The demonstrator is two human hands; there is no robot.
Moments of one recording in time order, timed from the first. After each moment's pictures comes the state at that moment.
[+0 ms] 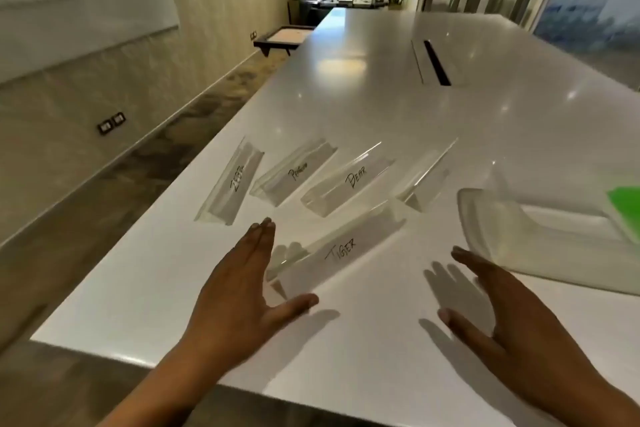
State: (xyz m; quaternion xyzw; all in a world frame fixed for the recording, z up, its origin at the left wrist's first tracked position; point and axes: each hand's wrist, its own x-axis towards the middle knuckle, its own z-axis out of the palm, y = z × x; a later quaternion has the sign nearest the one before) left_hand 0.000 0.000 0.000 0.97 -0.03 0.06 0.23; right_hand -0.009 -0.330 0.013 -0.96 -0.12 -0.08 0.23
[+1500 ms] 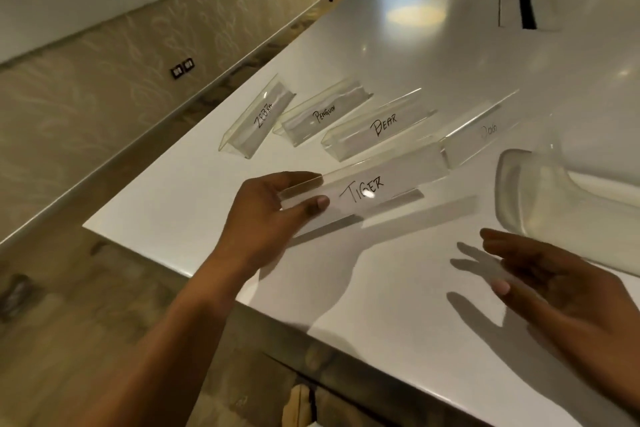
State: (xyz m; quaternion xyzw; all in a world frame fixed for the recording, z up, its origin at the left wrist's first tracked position) left_hand -0.001 -0.059 0.021 0.84 0.12 0.10 0.52; right_hand 0.000 -0.380 0.014 -0.84 -0.14 0.05 0.52
